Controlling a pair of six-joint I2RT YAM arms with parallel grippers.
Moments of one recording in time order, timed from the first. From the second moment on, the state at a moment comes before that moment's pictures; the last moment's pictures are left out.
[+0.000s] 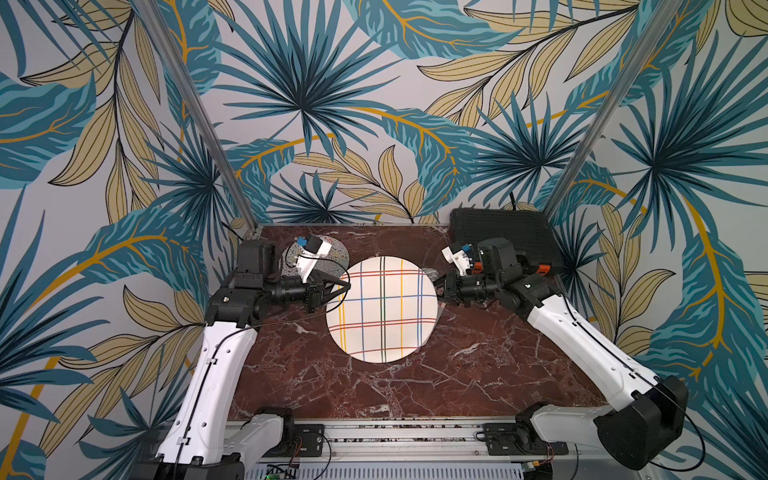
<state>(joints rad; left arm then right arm) -0.04 1.08 1.23 -0.80 1.06 0.08 0.43 1.30 1.19 -0.58 -0.70 0.74</state>
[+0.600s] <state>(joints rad) -0.02 1.08 1.11 -0.55 1.05 -0.25 0.43 1.25 1.05 -0.48 -0.60 0.68</state>
